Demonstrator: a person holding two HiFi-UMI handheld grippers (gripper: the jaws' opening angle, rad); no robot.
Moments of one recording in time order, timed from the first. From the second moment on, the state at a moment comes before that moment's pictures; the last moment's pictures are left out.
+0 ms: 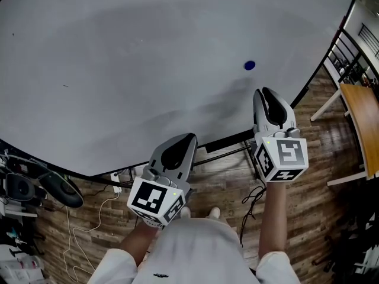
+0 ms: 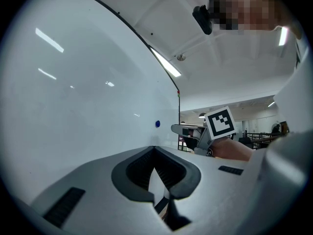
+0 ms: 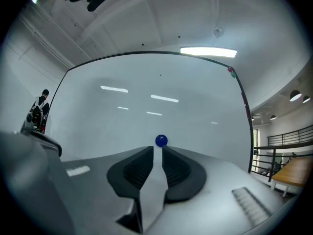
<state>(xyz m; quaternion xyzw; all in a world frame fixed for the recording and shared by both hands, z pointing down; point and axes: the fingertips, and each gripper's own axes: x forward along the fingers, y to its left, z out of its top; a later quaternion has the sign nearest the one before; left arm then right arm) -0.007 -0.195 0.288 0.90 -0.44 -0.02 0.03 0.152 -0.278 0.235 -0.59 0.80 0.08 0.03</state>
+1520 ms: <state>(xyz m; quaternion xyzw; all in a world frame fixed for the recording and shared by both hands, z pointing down) -0.029 -0.148 0.312 0.90 -0.44 -0.01 0.04 0.164 -0.113 0.299 -0.62 0.78 0.07 0.06</state>
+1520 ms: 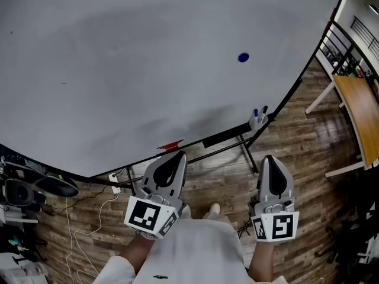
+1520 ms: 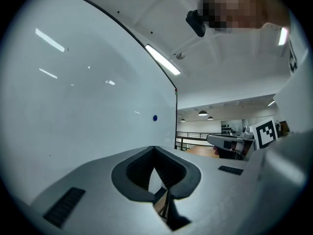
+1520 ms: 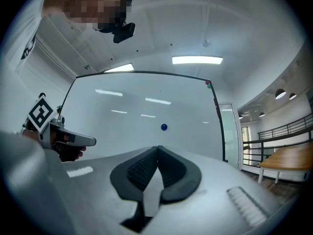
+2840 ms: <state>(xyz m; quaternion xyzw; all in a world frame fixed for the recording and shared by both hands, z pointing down) -0.029 -0.153 0.323 0.90 -0.43 -0.01 0.05 0.148 -0.130 0.318 -0.61 0.79 0.04 0.03</state>
